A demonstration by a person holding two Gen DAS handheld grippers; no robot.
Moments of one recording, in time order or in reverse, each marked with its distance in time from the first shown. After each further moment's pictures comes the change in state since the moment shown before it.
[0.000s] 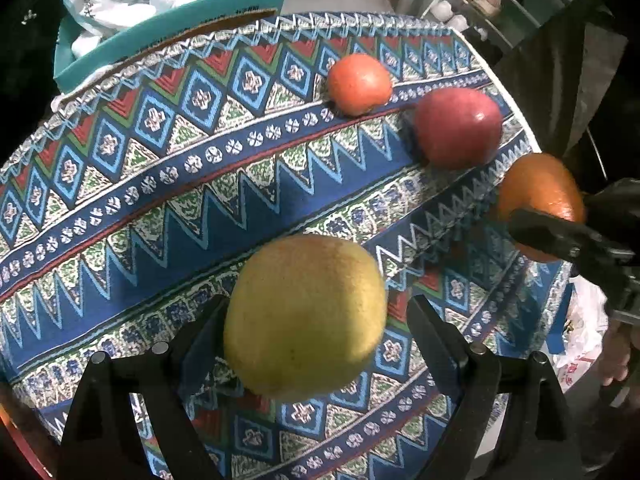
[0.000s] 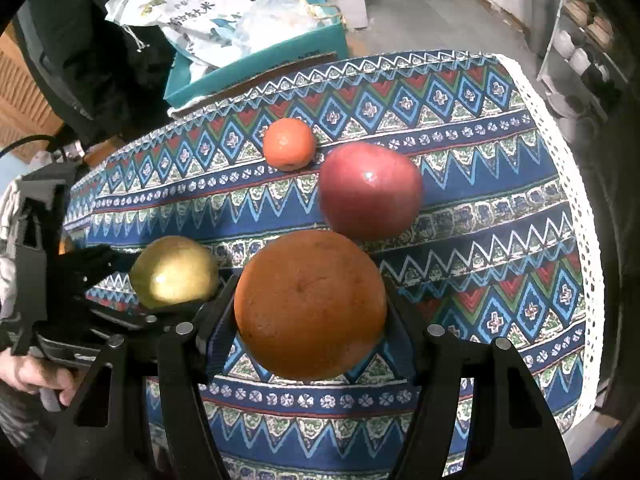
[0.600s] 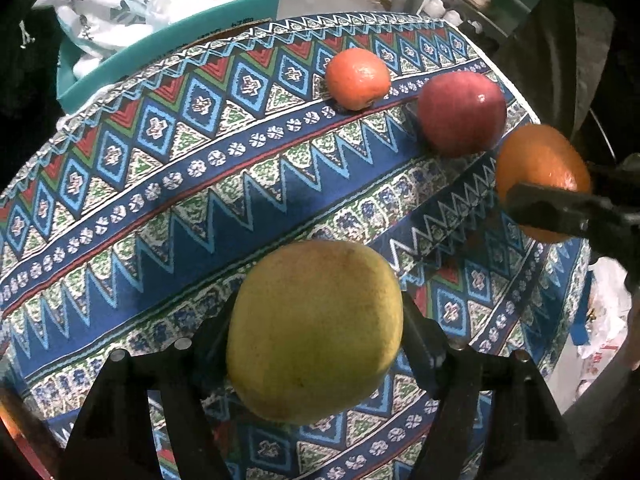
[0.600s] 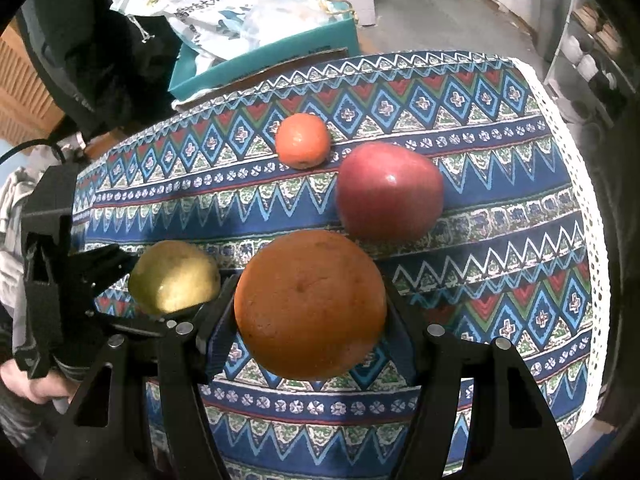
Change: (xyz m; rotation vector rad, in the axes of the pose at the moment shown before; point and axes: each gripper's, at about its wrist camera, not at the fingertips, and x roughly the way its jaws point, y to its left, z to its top) left arm 0.001 -0.005 -0.014 0.073 -0.057 0.070; right arm 0.008 0.013 0.003 -0.028 0.011 0.001
